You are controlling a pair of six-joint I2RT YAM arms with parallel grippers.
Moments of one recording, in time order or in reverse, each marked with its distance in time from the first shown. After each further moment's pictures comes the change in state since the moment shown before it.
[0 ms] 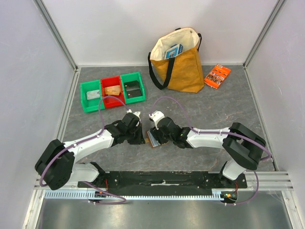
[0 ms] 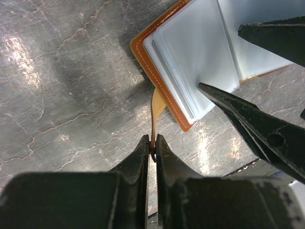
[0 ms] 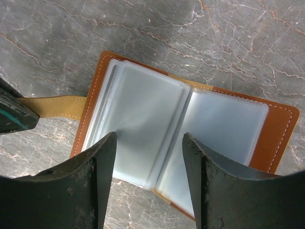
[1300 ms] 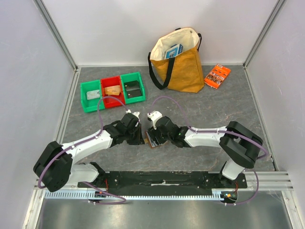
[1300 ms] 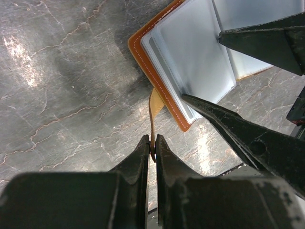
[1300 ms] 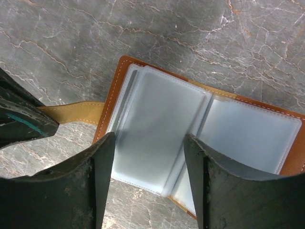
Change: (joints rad) left arm 0.000 -0.027 -0.002 -0.027 0.000 0.000; right arm 0.001 0.037 0.027 0.017 -0.076 0.055
